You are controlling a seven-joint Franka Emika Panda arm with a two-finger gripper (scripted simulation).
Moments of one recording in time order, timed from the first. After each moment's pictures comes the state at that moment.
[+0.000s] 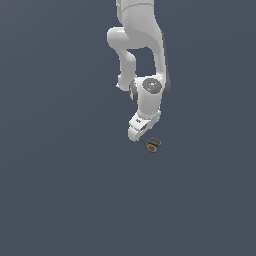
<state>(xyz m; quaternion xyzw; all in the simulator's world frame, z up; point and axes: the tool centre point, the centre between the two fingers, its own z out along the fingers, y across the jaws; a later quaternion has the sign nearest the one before) -0.096 0.083 0.061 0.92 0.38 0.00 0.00</state>
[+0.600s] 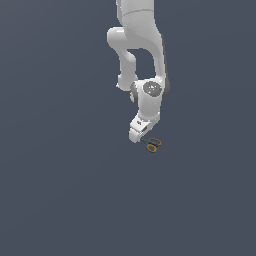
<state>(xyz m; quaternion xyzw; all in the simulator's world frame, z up) -0.100 0.087 0.046 0.92 0.39 0.00 0.00</state>
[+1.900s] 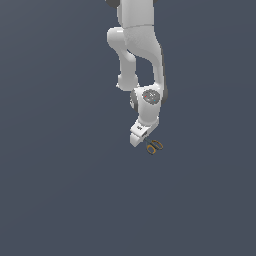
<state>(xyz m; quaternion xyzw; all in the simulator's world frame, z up) -0.101 0.090 0.010 0.92 0.40 0.00 0.00</state>
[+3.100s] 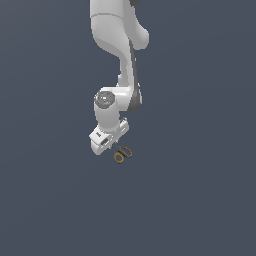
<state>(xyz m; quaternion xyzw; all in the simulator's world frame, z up) -0.036 -0.075 0.050 0.92 0.40 0.00 0.00</state>
